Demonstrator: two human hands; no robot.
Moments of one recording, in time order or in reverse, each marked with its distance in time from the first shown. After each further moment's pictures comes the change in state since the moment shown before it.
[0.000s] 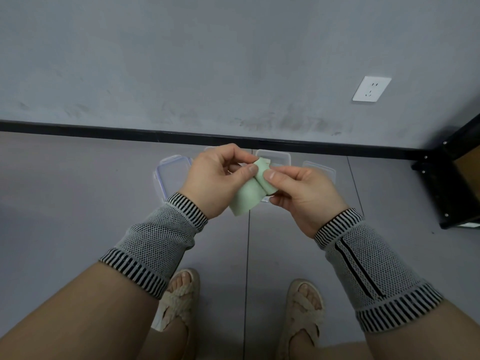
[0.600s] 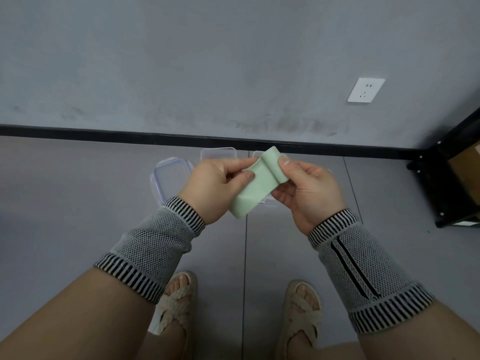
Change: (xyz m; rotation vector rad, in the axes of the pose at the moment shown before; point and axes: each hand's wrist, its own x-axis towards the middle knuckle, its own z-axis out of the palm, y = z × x) left_hand -0.005 0.009 0.002 0.240 -0.101 0.004; right_hand -0.001 -0.006 -0.002 0.218 0.180 0.009
